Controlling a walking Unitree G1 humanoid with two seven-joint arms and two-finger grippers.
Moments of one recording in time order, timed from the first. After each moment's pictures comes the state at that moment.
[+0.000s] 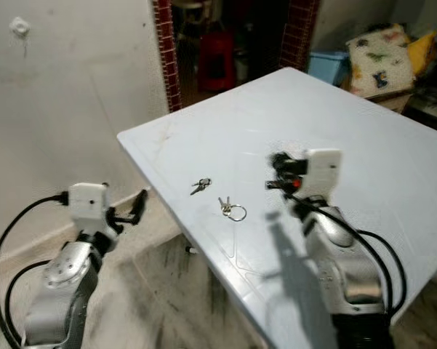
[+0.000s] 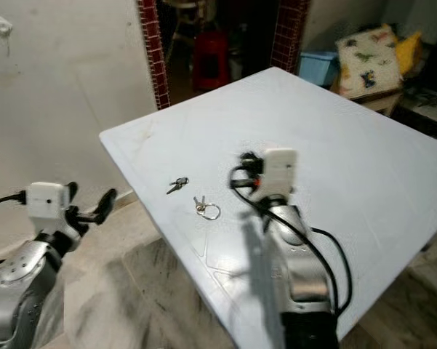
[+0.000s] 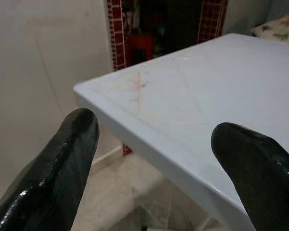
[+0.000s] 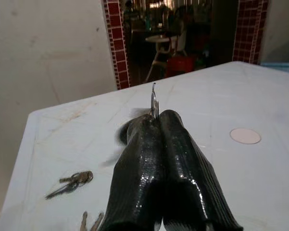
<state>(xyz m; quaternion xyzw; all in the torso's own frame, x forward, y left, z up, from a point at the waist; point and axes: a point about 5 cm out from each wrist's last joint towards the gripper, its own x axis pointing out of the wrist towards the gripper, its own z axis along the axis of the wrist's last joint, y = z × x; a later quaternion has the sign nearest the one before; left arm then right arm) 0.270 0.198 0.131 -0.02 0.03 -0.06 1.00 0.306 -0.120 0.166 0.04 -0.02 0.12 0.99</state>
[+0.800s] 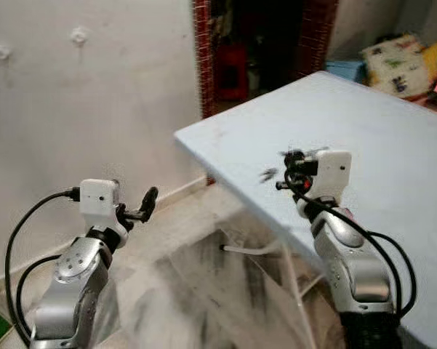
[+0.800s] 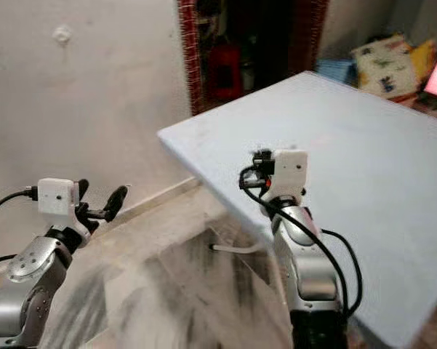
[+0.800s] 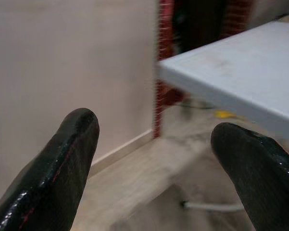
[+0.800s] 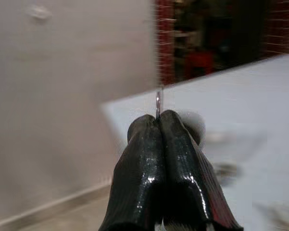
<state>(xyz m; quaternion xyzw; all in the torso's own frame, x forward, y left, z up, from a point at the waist) 0.267 0.200 0.125 -0.02 0.06 -0.06 1.00 0.309 -0.115 0.163 0.05 -0.01 0.12 0.99</state>
